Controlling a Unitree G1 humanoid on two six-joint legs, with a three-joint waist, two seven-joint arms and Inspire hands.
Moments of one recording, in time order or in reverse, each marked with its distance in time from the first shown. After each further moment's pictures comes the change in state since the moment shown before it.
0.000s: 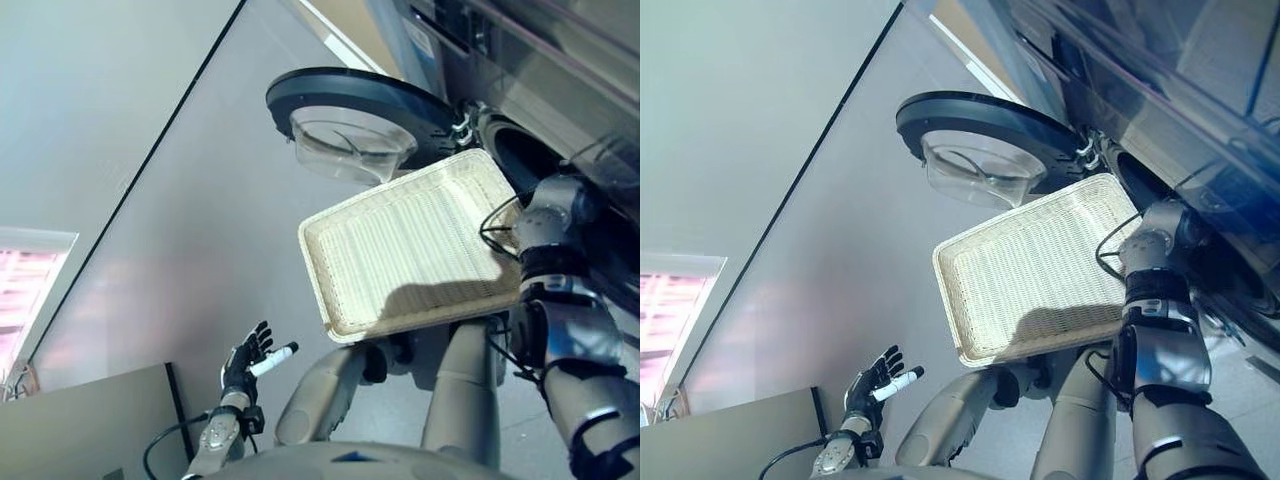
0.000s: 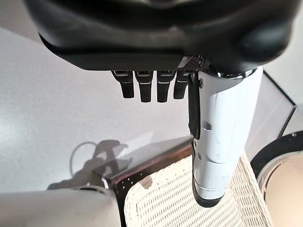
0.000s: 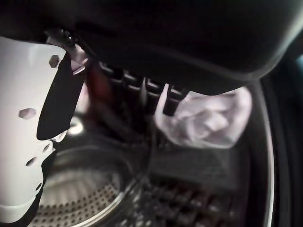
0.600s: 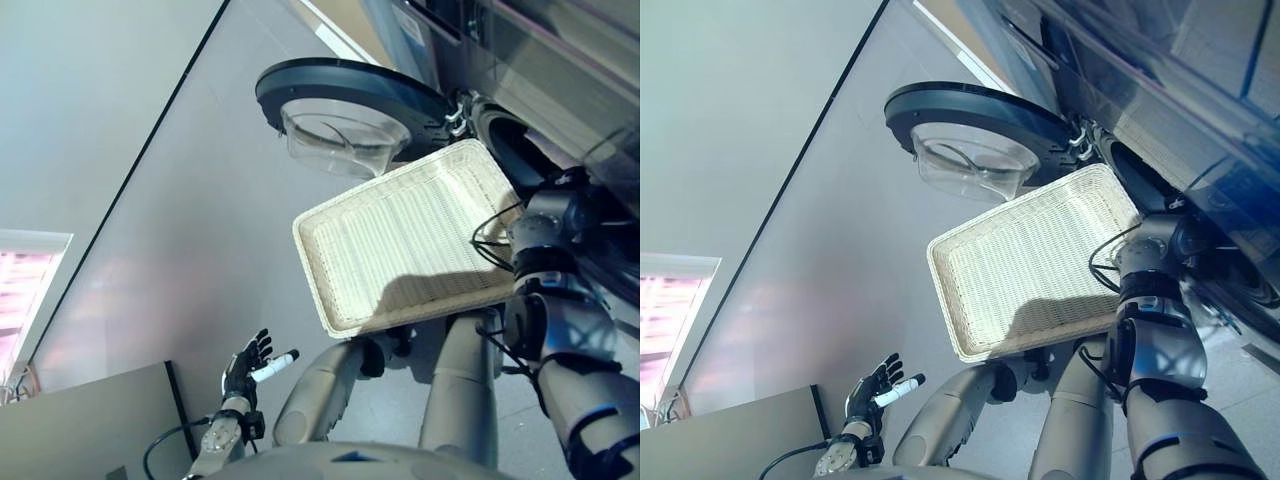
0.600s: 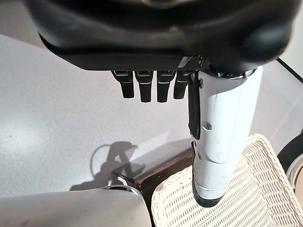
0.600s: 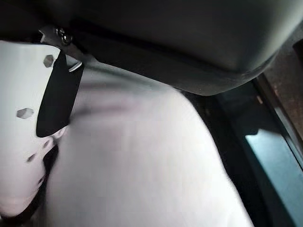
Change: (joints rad) left arm -0.021 -0.005 -0.043 0.067 0.000 -0.002 0.025; right arm -0.027 0.031 -0.079 0.152 0.005 -0.018 -0.112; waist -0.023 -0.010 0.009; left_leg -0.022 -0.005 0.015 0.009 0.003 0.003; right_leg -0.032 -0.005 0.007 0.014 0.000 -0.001
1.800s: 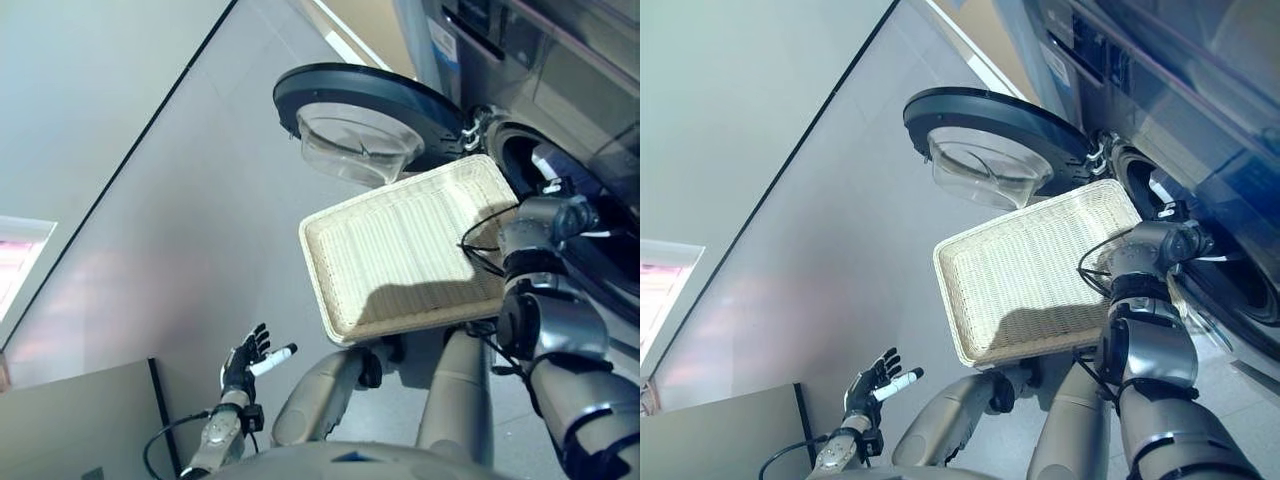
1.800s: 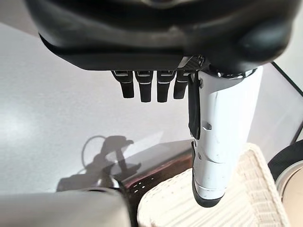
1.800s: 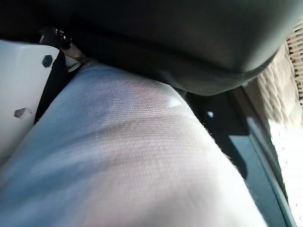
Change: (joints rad) left arm -0.011 0.000 0.002 0.006 -0.003 0.005 0.006; right arm -0.005 0.037 -0.020 0.036 0.051 -0.002 -0.011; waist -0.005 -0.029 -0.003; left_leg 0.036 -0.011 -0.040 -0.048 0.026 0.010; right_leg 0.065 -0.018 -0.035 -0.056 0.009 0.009
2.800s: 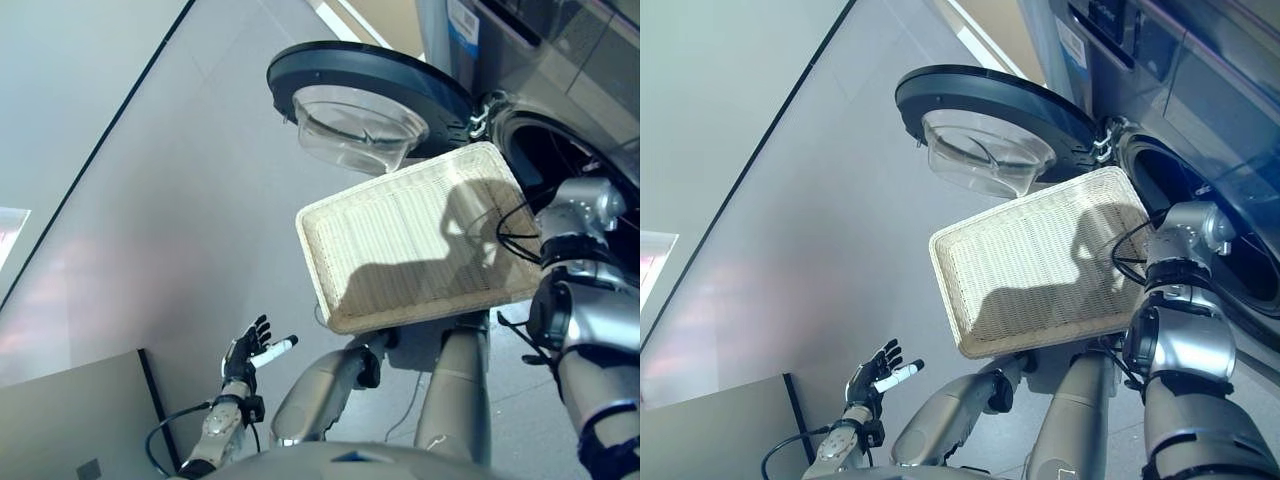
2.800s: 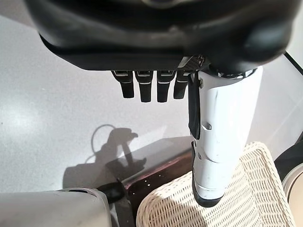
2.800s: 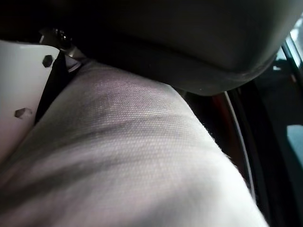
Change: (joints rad) left arm -0.044 0.001 0.011 -0.007 -0.001 -0.004 0.002; right arm -0.063 -0.133 0.016 0.019 -0.029 0.046 0.061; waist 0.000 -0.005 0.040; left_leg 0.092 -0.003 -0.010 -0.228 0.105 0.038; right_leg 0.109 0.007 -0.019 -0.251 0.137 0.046
